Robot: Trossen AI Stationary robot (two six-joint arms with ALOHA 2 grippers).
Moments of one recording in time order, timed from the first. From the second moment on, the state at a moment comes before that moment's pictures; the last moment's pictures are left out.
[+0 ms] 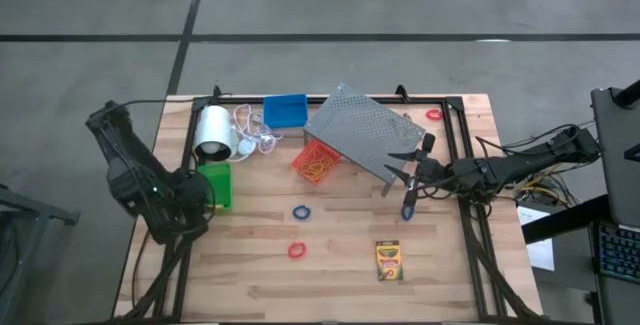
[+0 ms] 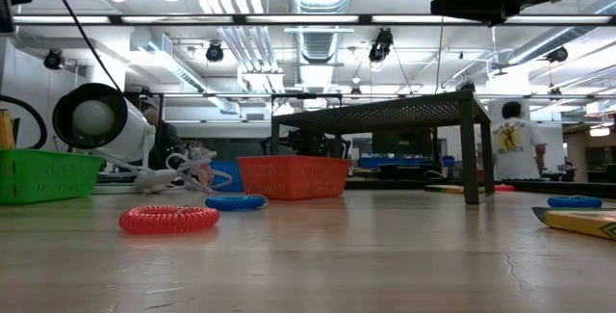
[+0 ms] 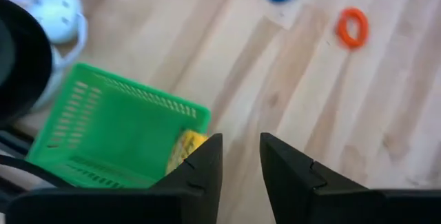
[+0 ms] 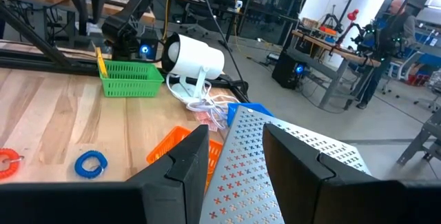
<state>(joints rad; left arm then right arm) -0.90 0.96 0.99 -1.45 -0.44 -1.38 0.28 0.77 0.42 0.24 0.65 -0.16</state>
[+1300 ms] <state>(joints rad) -0.11 1.18 1.03 -0.75 -0.53 -0.34 0.28 0.77 0.42 0.24 0.65 -0.16</state>
